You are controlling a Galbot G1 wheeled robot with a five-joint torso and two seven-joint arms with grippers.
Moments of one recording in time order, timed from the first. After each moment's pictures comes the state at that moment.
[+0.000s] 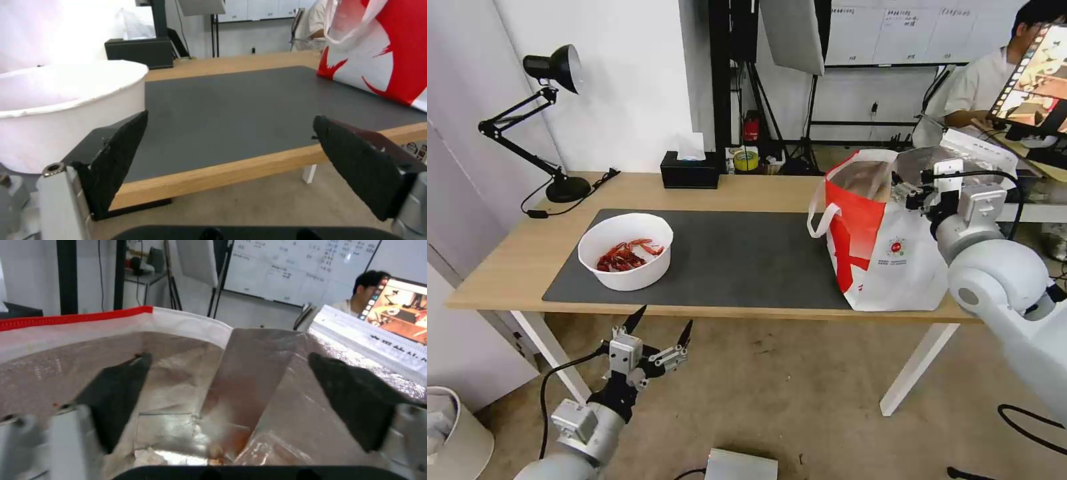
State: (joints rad) left arm 1.73 -1.07 -0.49 -2.28 -0.32 -0.01 -0.03; right arm -0.74 0.64 0.23 2.05 0.84 -0.51 0.57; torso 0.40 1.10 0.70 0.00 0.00
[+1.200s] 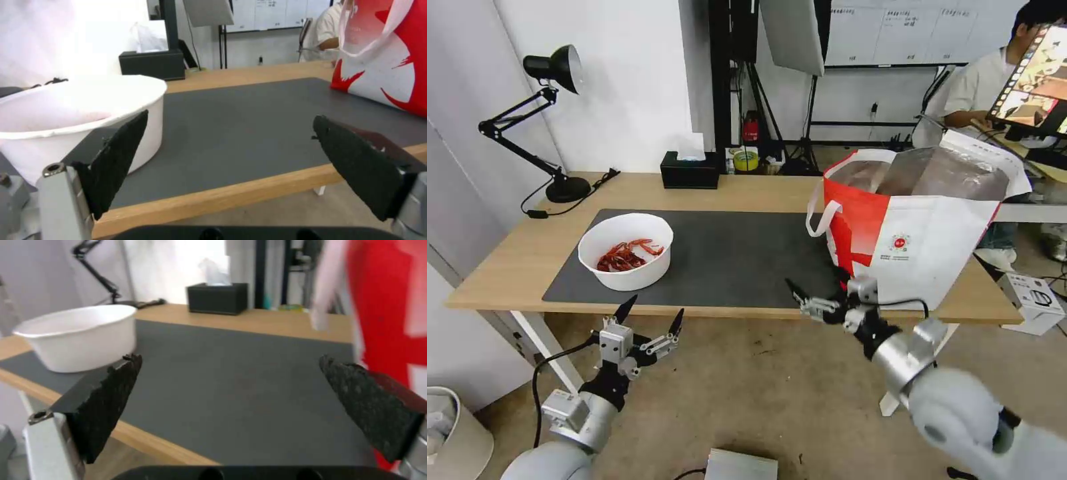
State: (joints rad) left arm 1.69 -1.06 -0.52 -2.26 -0.35 -0.02 -0.03; right arm -1.34 0.71 0.19 2.21 0.72 0.01 0.21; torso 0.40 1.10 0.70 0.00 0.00
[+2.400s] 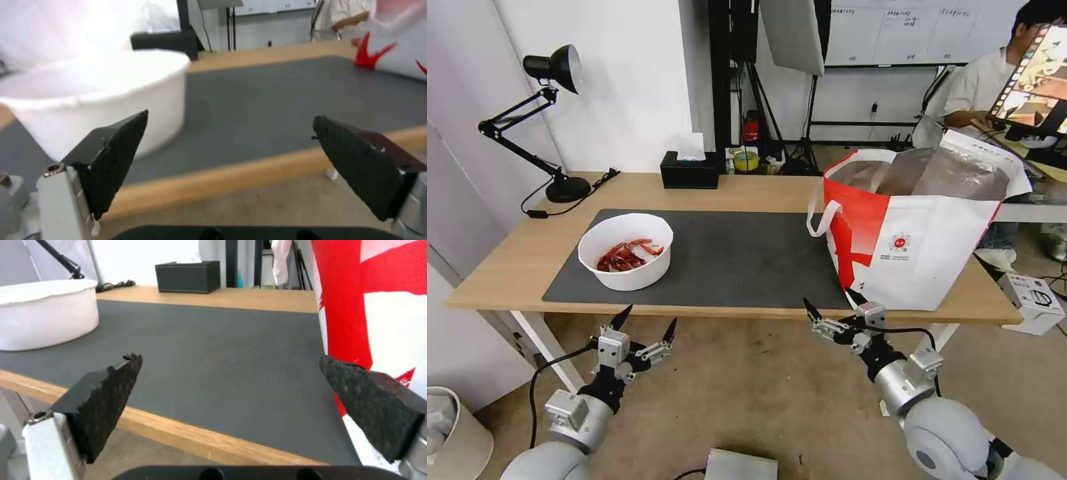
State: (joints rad) left arm 1.67 -1.01 -0.55 -2.19 -0.39 -0.01 -0.03; right arm -1.38 0.74 0.18 2.15 0.66 0.03 0.26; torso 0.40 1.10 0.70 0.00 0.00
